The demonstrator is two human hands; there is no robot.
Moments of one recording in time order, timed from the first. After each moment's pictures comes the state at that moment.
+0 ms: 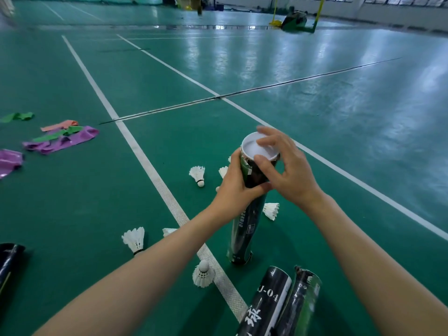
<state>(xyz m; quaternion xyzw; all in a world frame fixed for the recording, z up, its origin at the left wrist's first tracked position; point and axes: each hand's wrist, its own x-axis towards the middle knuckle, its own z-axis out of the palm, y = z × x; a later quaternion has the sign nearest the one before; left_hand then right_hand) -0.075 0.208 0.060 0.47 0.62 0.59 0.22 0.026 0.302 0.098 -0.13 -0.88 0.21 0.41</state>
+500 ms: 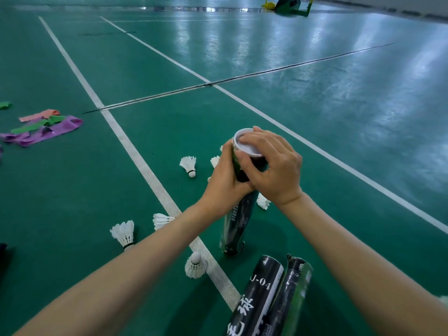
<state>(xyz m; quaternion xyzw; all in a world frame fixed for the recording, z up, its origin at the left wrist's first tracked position) -0.075 0.209 0.053 0.51 0.60 0.59 0.18 0.014 0.288 0.079 -0.13 -0.82 0.04 0.55</state>
